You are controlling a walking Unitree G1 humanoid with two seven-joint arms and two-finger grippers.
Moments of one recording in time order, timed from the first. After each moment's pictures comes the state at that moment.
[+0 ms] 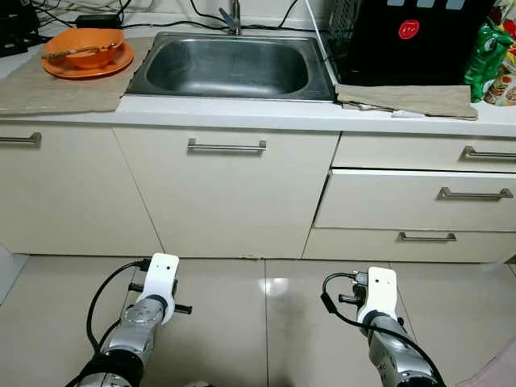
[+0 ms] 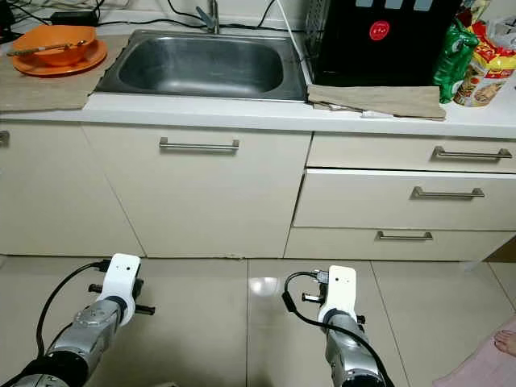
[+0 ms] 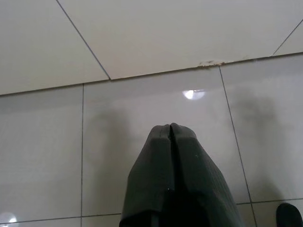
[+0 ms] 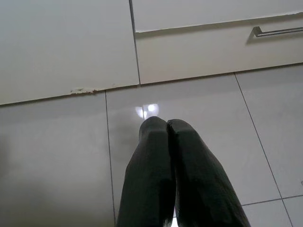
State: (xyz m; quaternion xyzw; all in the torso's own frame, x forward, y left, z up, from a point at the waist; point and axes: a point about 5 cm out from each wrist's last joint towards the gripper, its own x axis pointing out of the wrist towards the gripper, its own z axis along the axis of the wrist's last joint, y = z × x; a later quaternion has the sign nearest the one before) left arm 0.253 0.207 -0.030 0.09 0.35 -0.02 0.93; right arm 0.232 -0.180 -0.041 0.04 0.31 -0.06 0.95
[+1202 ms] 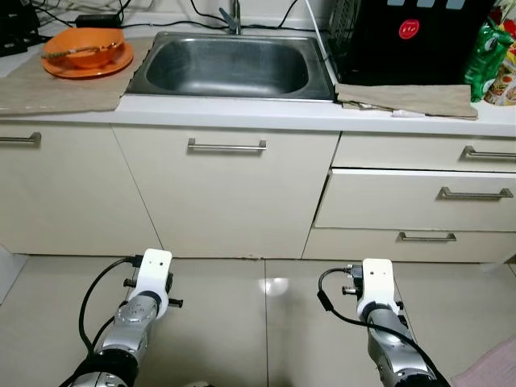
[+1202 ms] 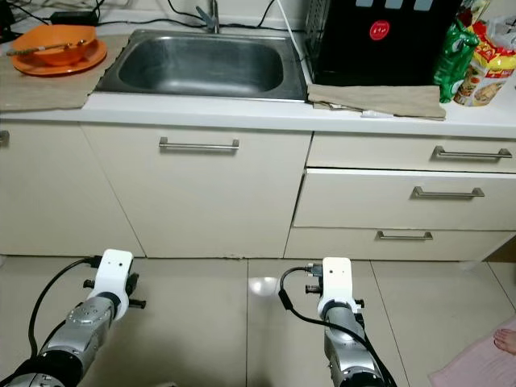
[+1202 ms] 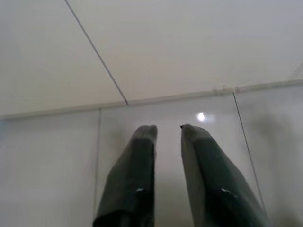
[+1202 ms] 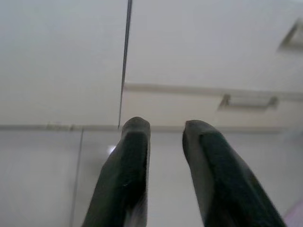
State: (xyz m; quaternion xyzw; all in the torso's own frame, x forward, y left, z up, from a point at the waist) left arm 0.264 0.222 -0.011 0.10 0.29 0.01 0.95; right arm 0.252 -0.177 -0.013 -0.08 0.20 -0.06 0.97
